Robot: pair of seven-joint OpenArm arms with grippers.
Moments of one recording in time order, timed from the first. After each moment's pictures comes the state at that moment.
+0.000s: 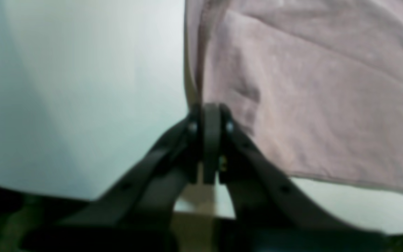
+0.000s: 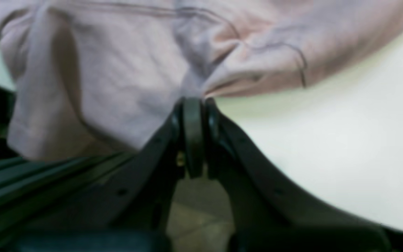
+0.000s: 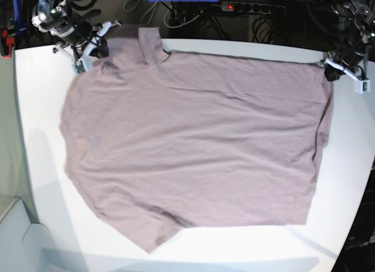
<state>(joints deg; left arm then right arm) 13.5 -11.4 -48.0 80.7 -23.2 -39.9 47.2 -30.4 1.4 22.9 104.6 9.0 39.5 -42.7</state>
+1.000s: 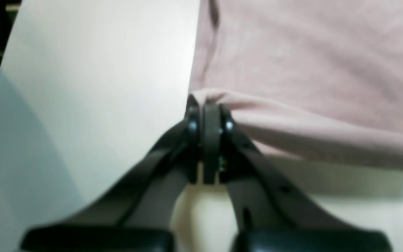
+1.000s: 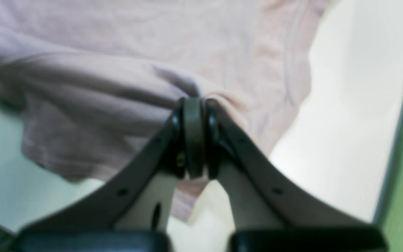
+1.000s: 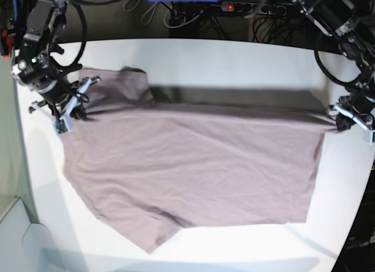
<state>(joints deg) -2.8 -10.6 -47.8 91.8 -21.4 -39.8 59.1 -10.8 5.9 23.9 106.9 8.7 39.6 -50.9</state>
